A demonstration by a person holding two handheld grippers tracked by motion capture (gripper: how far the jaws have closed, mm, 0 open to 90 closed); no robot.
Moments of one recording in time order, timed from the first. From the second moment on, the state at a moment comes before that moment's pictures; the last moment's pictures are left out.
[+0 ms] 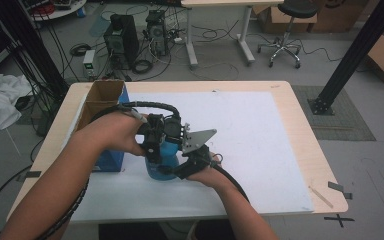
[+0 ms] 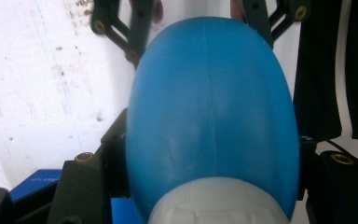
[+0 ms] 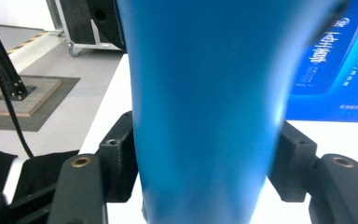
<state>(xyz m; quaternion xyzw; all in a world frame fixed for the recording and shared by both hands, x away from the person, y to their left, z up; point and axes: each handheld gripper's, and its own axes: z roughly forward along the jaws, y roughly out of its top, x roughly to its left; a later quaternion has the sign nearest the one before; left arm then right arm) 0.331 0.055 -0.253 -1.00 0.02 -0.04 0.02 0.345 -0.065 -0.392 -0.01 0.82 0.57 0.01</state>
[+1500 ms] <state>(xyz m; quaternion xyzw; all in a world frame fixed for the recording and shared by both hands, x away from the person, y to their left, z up) 0.375 0.088 -0.161 -0.96 -0.27 -0.02 0.00 0.373 -0.122 -0.309 -0.04 0.95 0.30 0.00</state>
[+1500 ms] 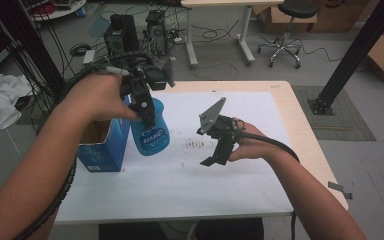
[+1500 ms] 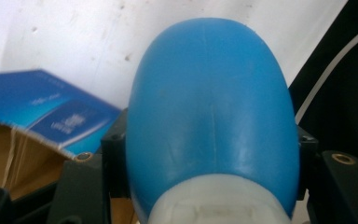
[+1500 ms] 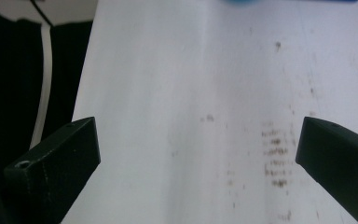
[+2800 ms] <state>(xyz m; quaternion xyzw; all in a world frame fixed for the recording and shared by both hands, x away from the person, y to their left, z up) 0.423 0.221 -0.092 -0.75 -0.66 -0.03 0.01 0.388 -0.157 -0.315 -0.03 0.98 0.20 0.01</state>
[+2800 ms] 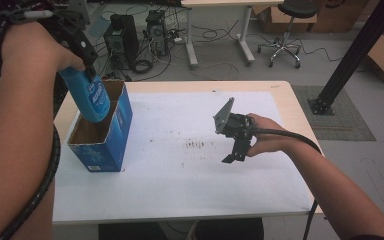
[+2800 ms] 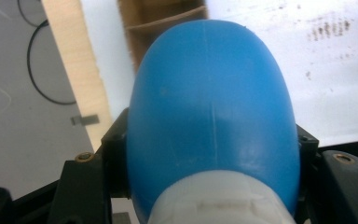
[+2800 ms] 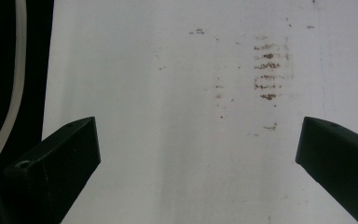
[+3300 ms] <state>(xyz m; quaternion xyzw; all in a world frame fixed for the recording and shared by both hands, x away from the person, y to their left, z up) 0.430 0.245 -0.151 -0.75 -0.66 -0.02 0.02 0.387 -0.163 -0.317 -0.02 0.98 0.21 0.01</state>
